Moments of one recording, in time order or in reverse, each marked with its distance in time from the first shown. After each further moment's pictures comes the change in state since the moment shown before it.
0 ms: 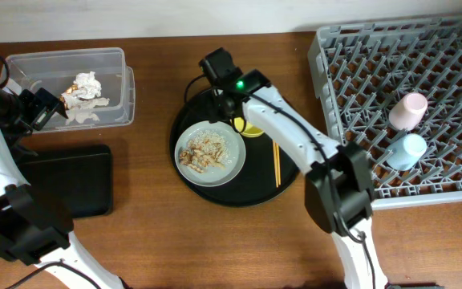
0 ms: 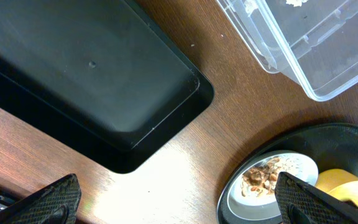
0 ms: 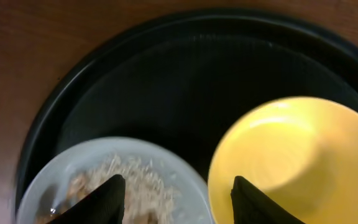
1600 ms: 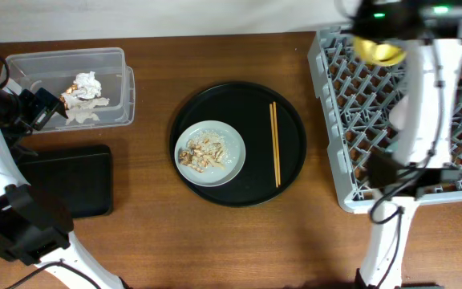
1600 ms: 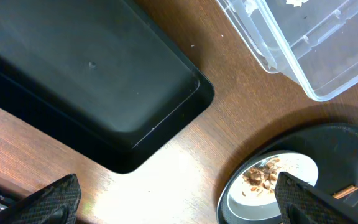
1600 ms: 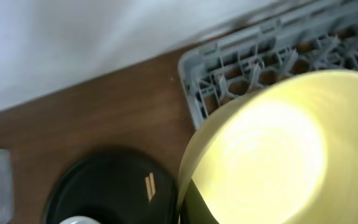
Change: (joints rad) left arm 0.000 0.000 0.000 0.000 0.000 0.000; right arm -0.675 0.111 1.034 -0.683 -0.289 -0.091
